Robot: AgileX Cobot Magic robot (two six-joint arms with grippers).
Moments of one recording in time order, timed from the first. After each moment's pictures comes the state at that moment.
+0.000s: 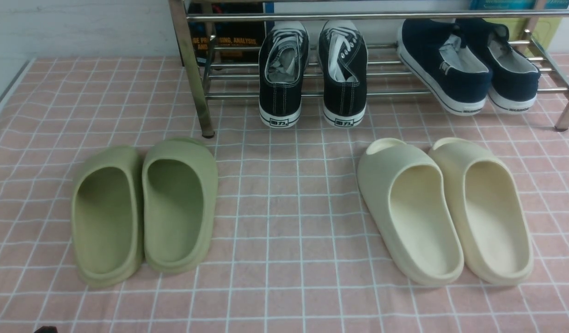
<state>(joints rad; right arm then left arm) 0.01 -0.01 0.01 0.02 0.38 -0.04 -0.13 -0.01 0.02 -0.05 0.38 0.02</state>
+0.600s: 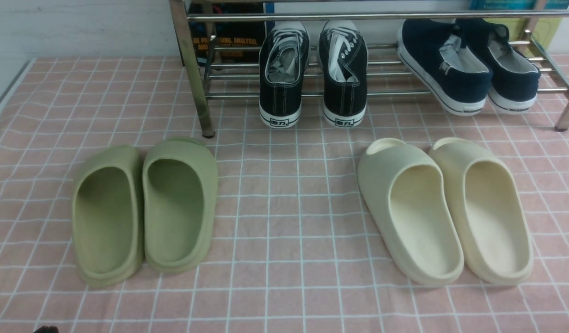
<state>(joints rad) 0.01 -0.01 0.01 0.02 0.38 -0.04 -0.13 -0.01 0.02 -0.06 0.38 0.03</state>
